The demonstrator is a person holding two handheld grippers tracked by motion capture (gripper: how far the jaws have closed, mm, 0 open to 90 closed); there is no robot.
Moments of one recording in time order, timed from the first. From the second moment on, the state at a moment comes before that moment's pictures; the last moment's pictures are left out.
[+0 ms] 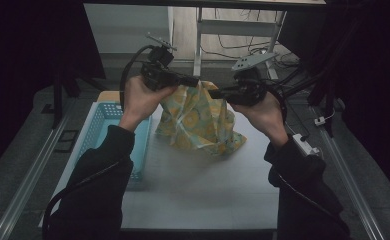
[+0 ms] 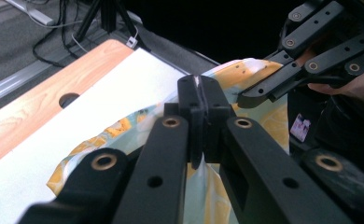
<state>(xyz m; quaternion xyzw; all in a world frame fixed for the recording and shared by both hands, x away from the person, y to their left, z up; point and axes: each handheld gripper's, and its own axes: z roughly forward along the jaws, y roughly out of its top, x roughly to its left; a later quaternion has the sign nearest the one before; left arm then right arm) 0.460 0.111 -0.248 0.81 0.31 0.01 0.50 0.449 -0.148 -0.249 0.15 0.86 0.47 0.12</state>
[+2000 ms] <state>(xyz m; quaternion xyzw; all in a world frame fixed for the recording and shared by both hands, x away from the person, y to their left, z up) 0.493 0.090 -0.351 0.84 0.34 0.05 0.42 0.483 -0.148 -0.339 0.22 0.86 0.46 0.10</state>
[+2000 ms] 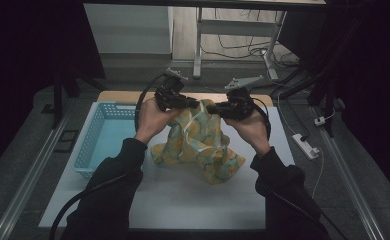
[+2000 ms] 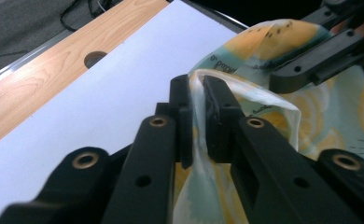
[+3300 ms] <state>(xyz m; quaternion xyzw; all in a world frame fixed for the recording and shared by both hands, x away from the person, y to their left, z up) 0.411 0.162 -0.383 0.83 0.32 0.07 0.45 0.445 -0.179 -0.345 0.24 0.83 0.48 0.12</state>
